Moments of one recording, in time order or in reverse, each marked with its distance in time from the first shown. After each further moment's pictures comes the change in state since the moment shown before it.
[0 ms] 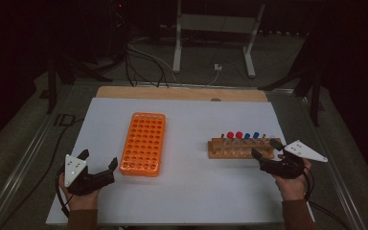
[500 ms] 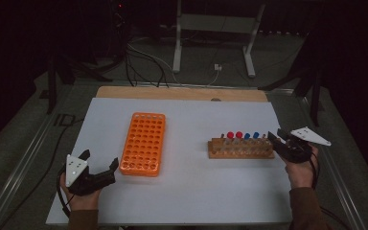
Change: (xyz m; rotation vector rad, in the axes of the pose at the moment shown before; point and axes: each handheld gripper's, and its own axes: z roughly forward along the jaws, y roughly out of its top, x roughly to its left) left arm -0.001 -0.002 0.002 0.007 -0.006 -0.005; right arm -0.047 0.009 0.020 0.089 -0.212 -0.005
